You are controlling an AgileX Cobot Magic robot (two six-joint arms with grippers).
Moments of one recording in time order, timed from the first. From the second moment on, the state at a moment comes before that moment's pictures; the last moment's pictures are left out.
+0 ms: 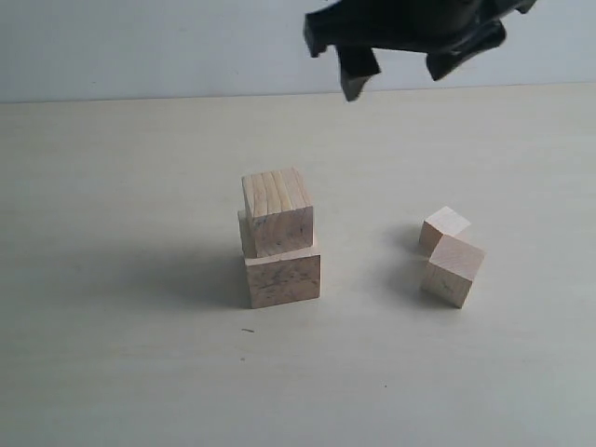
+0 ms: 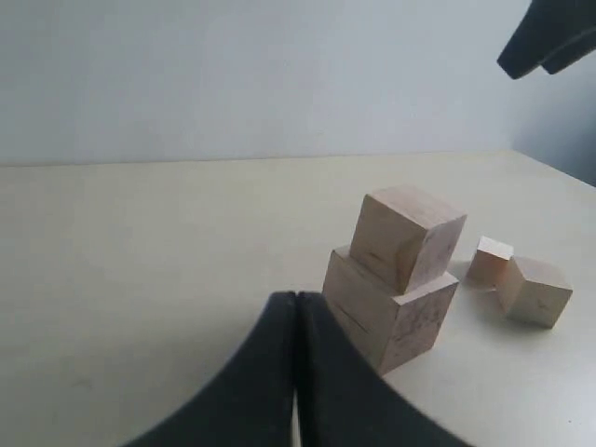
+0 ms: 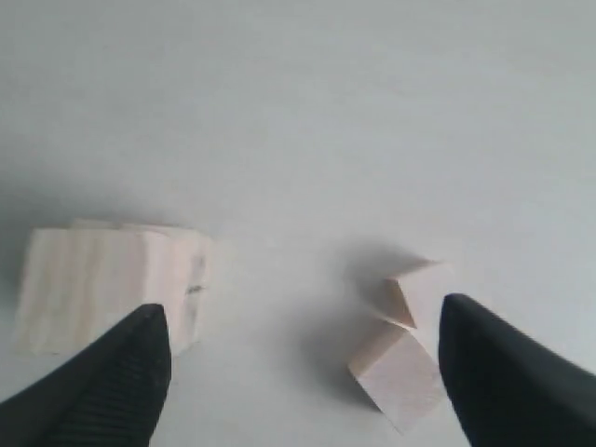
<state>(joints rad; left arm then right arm) -0.50 0.01 0.00 -0.13 0.21 -0.04 0.51 1.64 -1.53 -0.21 1.12 0.40</state>
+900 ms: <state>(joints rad) -0.50 0.01 0.00 -0.13 0.21 -0.04 0.29 1.74 -1.07 -0.14 0.86 -0.04</state>
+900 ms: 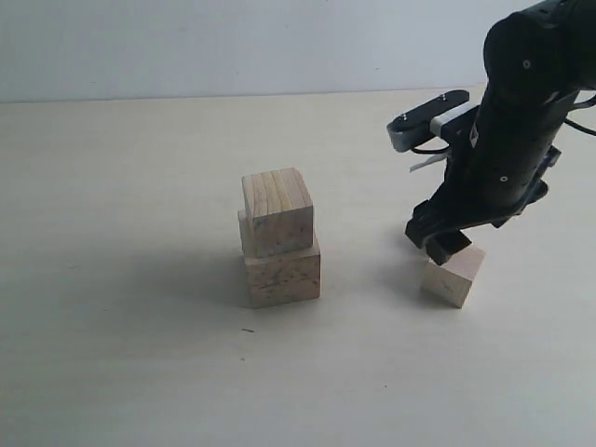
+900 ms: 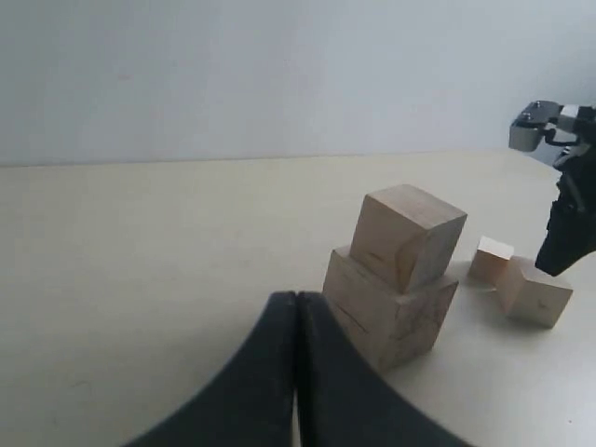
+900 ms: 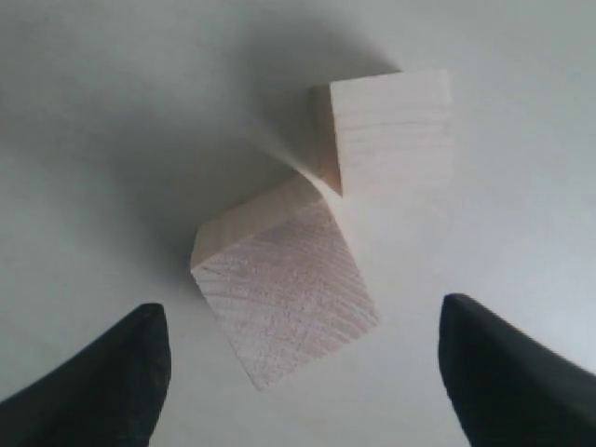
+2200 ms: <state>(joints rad) -0.50 0.01 0.00 -0.13 0.21 -0.04 0.29 1.81 -1.06 -0.10 0.82 -0.25</state>
